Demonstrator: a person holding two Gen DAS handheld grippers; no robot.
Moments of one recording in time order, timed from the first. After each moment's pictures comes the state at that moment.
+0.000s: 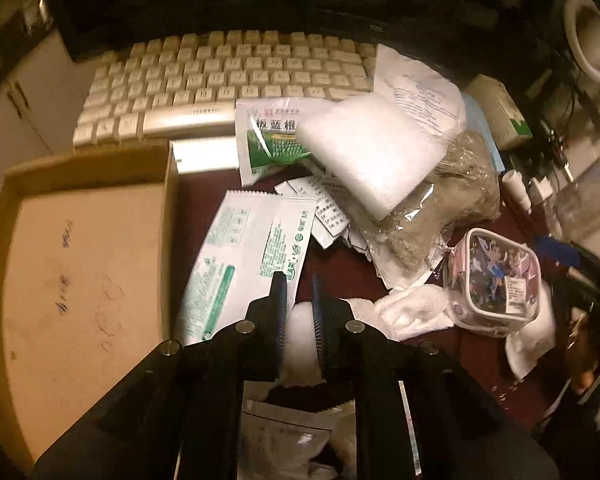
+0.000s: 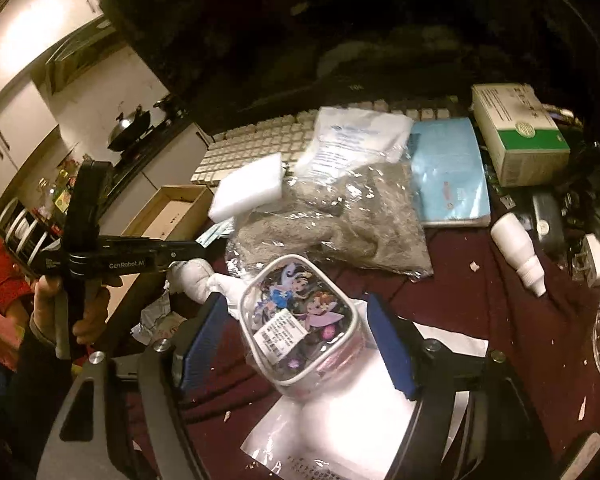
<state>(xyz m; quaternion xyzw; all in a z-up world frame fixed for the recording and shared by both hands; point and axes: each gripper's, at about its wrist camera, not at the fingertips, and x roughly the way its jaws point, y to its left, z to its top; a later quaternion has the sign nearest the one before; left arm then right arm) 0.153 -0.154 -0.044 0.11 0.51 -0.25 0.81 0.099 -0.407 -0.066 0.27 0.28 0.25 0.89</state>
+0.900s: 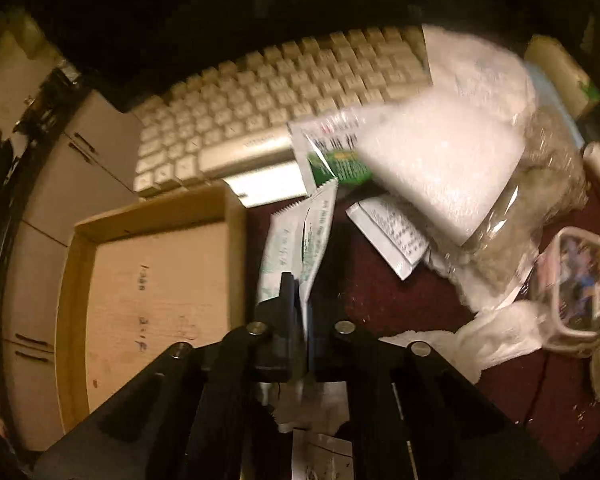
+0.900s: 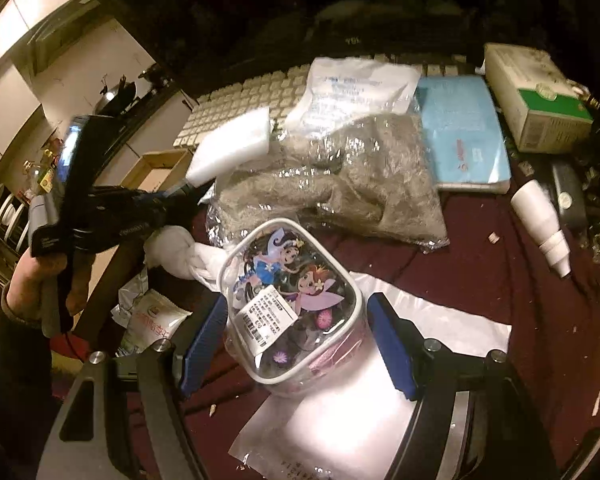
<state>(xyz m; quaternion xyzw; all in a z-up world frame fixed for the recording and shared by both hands) 0.170 -0.165 -0.045 0.22 0.47 -0.13 0.85 0.116 -0.385 -0.081 0.25 0.34 0.26 0.87</state>
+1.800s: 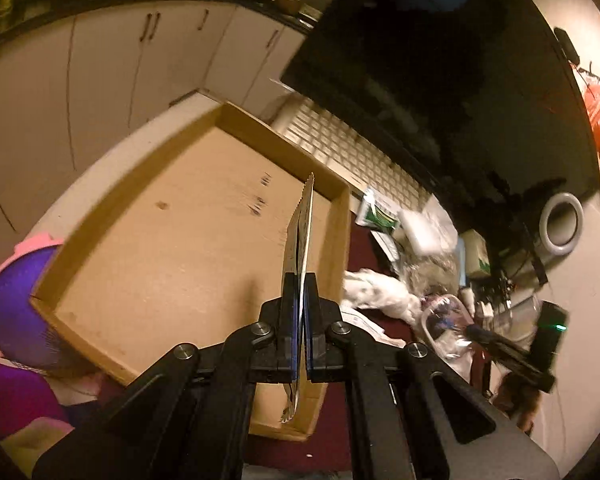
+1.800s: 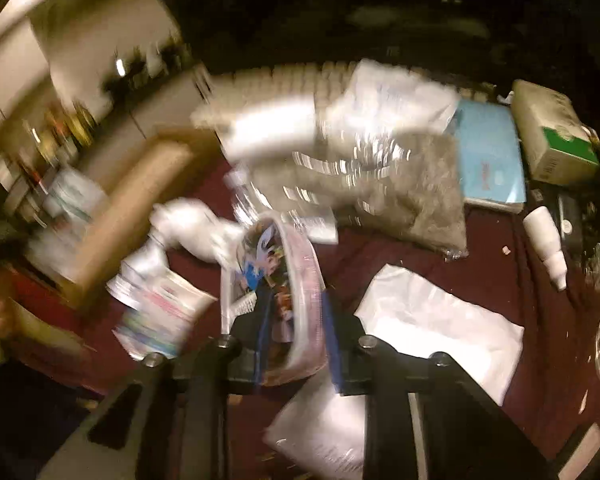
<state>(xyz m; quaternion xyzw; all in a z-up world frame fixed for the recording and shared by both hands) 0.060 0.040 0.002 -0.19 0.43 -0.16 0.87 0.084 -0.361 -0.042 0.20 0.30 0.24 0.90</state>
